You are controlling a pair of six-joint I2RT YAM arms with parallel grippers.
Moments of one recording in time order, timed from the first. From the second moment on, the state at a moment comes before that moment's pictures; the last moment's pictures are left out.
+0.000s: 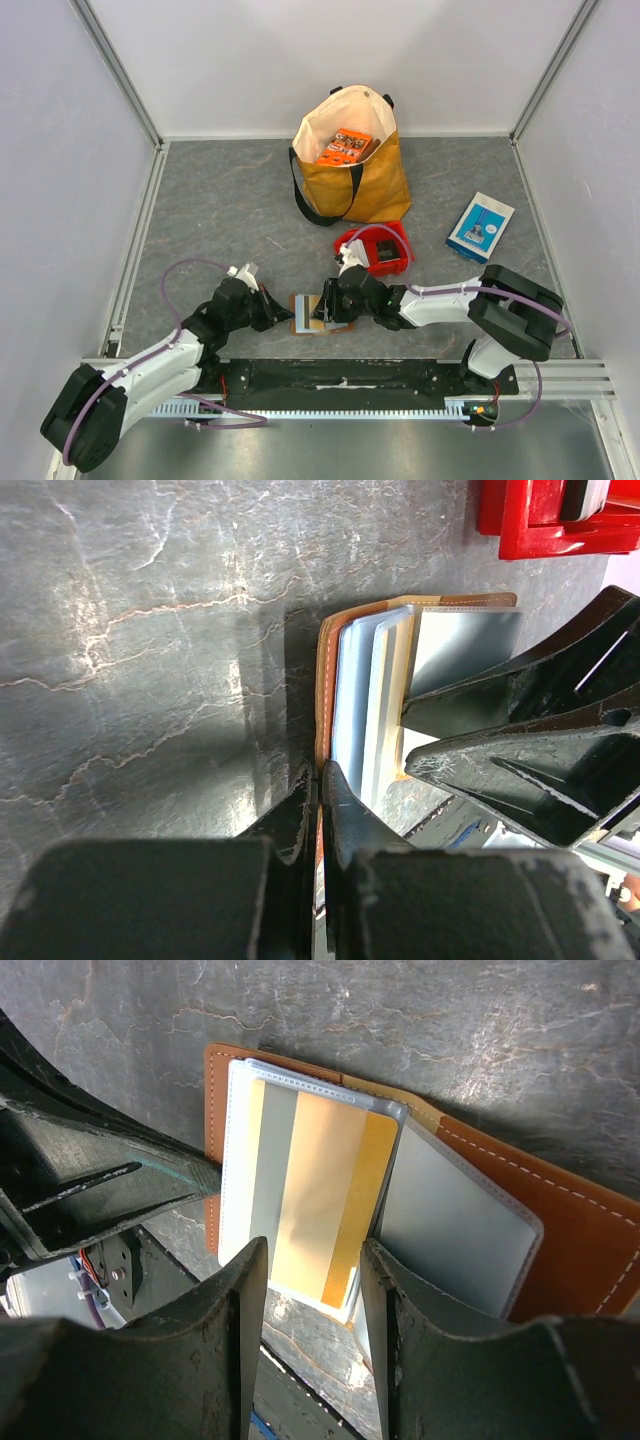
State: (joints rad) left arm -0.57 0.80 0.08 0.09 0.27 -0.98; right arm 1.06 1.58 0.61 0.26 -0.04 0.96
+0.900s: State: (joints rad) left arm -0.57 0.83 0.13 0.05 0.30 -0.91; right arm 1.06 1.51 0.56 0.31 -0.03 0.87
